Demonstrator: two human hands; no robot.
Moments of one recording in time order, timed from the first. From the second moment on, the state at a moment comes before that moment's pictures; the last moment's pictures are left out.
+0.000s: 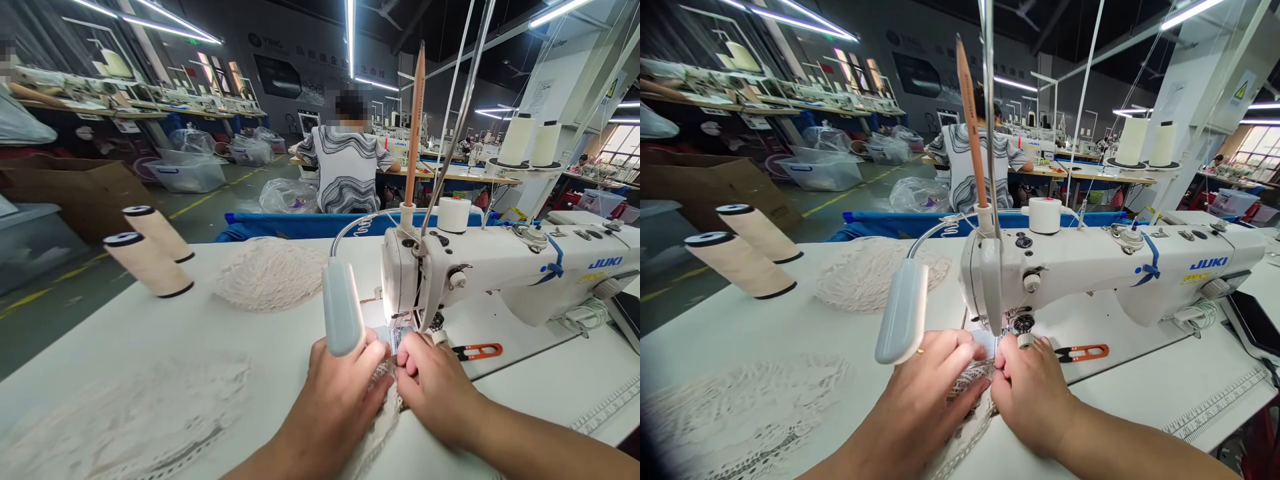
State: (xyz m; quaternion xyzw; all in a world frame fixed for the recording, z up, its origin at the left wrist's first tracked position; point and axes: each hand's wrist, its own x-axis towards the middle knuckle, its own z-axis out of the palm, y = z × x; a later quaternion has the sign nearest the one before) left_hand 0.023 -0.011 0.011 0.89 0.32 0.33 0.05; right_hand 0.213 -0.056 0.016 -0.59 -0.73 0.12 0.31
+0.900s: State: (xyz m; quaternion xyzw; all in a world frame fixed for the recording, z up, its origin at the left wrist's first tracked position) left_hand 0.020 0.002 0.007 0.92 0.21 0.33 0.07; right_hand 0.238 -0.054 0.009 -0.51 -0.83 -0.12 0.19
